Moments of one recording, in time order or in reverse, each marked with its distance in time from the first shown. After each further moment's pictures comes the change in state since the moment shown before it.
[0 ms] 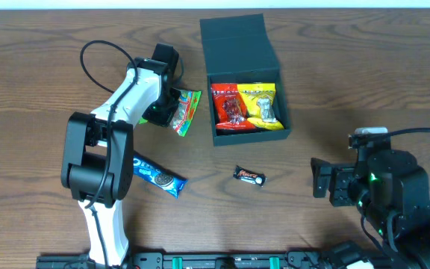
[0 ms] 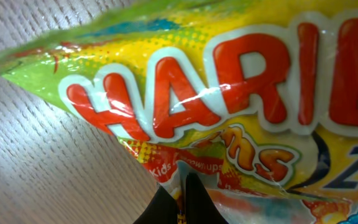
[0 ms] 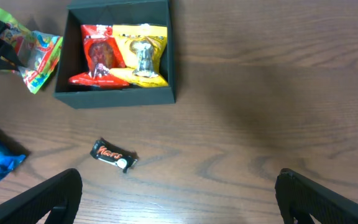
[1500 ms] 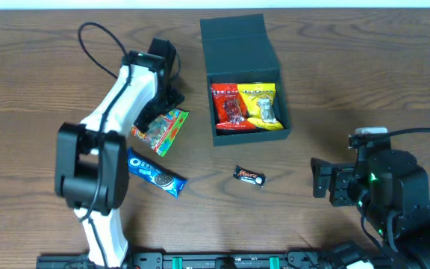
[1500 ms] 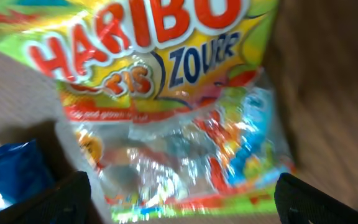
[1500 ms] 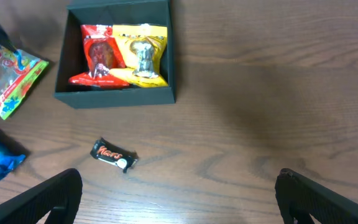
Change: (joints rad) left arm -0.001 -0.053 0.037 -0.139 -0.090 0.384; right arm 0.000 0.000 0.000 0.000 0.000 0.000
